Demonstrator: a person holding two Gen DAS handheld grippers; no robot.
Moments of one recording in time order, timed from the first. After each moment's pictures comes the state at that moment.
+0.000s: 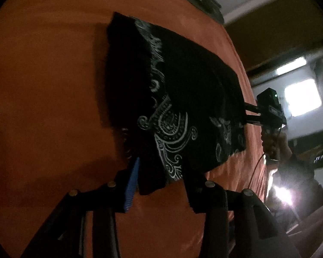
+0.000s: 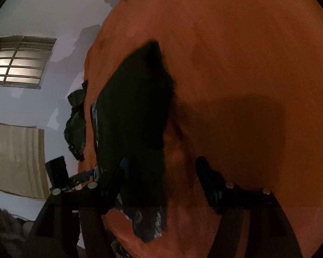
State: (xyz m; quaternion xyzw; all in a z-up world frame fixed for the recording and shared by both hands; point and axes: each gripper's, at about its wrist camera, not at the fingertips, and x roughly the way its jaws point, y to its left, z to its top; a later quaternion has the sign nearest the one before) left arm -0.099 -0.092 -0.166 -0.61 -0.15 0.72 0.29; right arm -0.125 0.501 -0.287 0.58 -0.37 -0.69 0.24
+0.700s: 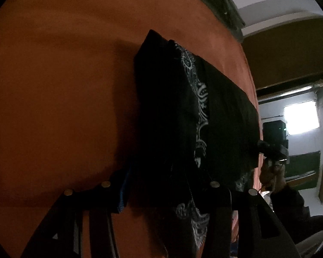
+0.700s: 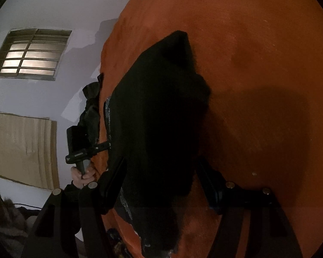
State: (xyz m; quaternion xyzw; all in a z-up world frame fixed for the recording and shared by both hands) left arm -0.206 -0.102 -0.201 -0.61 -0.22 0.71 0.27; right arm -0.176 0.466 -0.295 0.56 -0.36 -0.67 0.31
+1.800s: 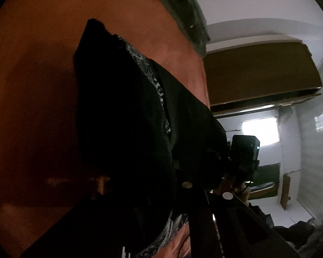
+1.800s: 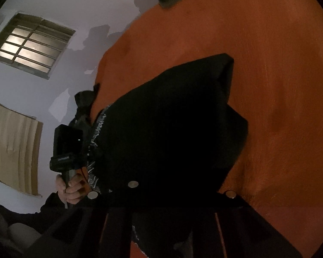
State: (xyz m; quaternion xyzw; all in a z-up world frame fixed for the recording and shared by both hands) left arm -0.241 -0.027 -0.164 -0.56 -0.34 0.67 0.36; right arm -0.186 0.443 -0.220 0.52 -0.29 -0.76 0.27
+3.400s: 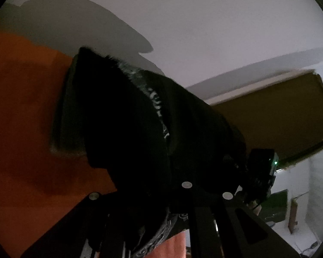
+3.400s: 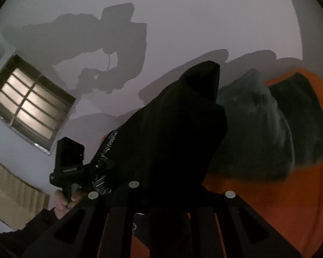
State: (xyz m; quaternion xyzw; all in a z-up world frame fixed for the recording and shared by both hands) left arm -0.751 0.190 0.037 -0.51 -0.32 0.73 0.32; right arm -0.652 0.606 0.010 0.42 -0.28 -0.82 0.25
